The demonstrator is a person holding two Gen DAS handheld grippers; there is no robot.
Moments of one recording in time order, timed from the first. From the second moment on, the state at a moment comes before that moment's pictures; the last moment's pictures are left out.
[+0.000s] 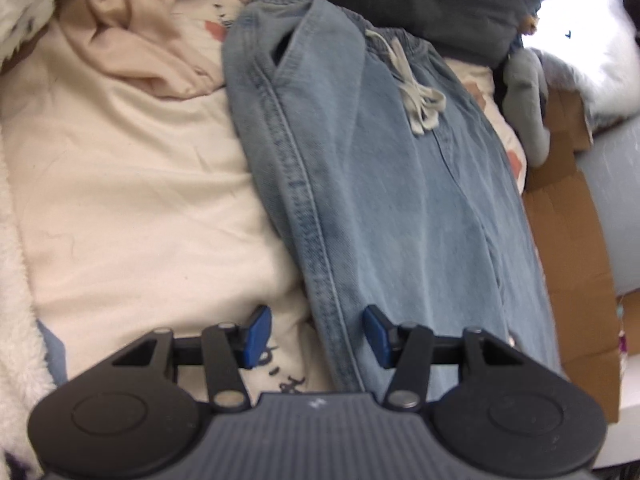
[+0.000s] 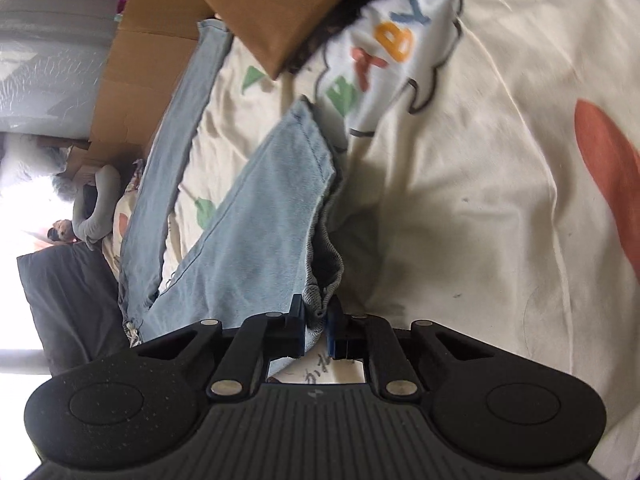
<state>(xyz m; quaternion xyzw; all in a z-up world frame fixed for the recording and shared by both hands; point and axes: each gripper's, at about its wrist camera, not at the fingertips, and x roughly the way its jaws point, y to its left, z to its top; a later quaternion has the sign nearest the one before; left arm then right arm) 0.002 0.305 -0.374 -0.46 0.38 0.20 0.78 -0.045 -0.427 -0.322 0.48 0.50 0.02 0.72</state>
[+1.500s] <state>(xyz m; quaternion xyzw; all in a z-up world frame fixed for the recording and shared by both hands) 0.056 0.417 -0.351 -0.41 0.40 0.29 0.77 -0.065 -0.393 -0.288 0.35 0.64 0.00 0.69</state>
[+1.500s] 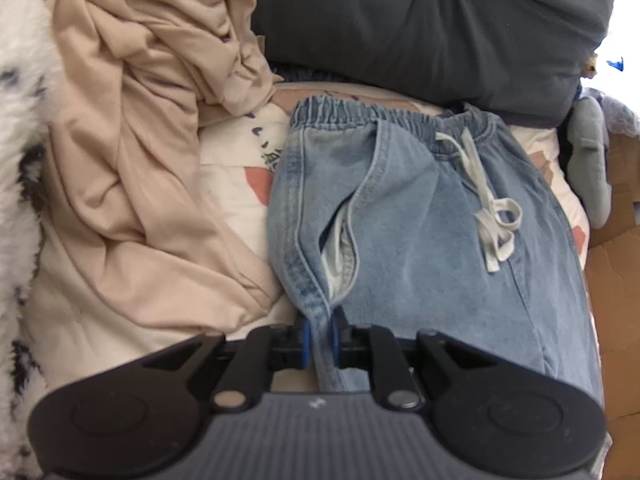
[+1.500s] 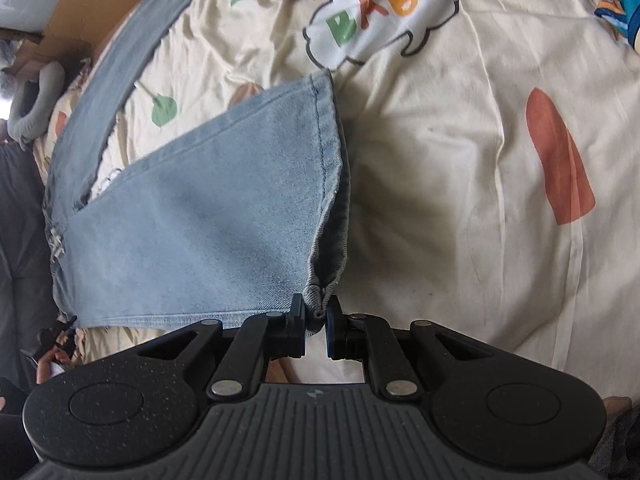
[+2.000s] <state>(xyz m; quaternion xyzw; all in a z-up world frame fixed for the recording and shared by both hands) 0.076 0.449 -0.354 -0.39 0.40 0.30 0.78 -0.059 -0.387 -0.335 0.34 0.68 -0.01 0.65</state>
